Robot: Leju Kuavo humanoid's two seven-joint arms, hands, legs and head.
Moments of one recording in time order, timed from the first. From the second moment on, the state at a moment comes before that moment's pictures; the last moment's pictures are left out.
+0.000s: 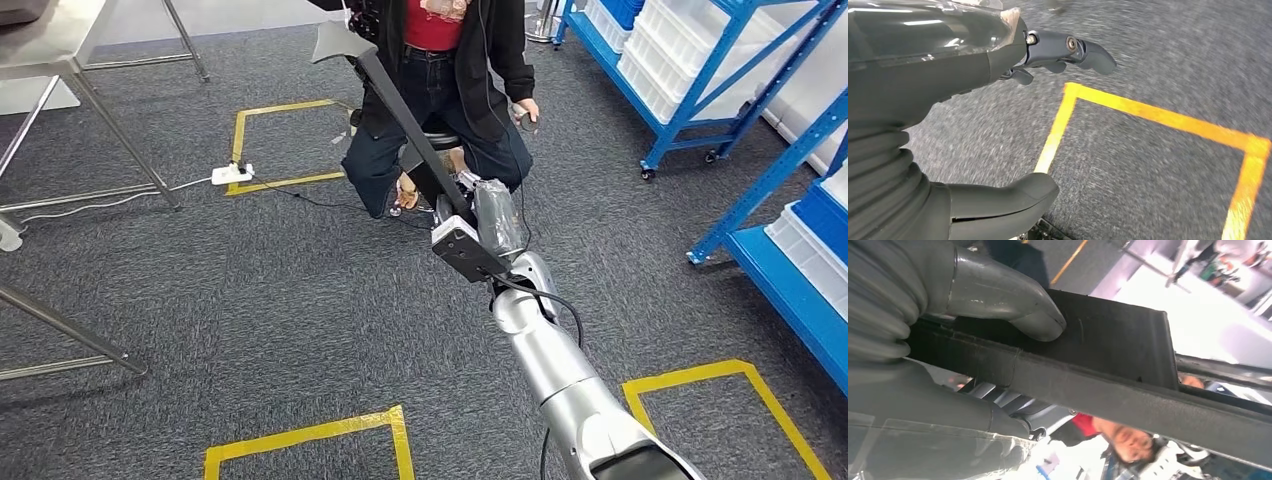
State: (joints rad) left arm -0.12 -0.12 1.07 -0.21 -0.62 0.26 -0.39; right arm -0.54 0.08 0.27 -1.12 0.49 -0.39 -0.46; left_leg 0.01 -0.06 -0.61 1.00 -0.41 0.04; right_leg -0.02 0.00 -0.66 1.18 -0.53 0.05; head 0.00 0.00
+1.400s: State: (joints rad) left arm -0.11 -0.12 1.09 -0.21 -0.65 0.26 -0.41; right arm -0.64 0.05 0.25 -1.19 0.51 -0.30 -0.38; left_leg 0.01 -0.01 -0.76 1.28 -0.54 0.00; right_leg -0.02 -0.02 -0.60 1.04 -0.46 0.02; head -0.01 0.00
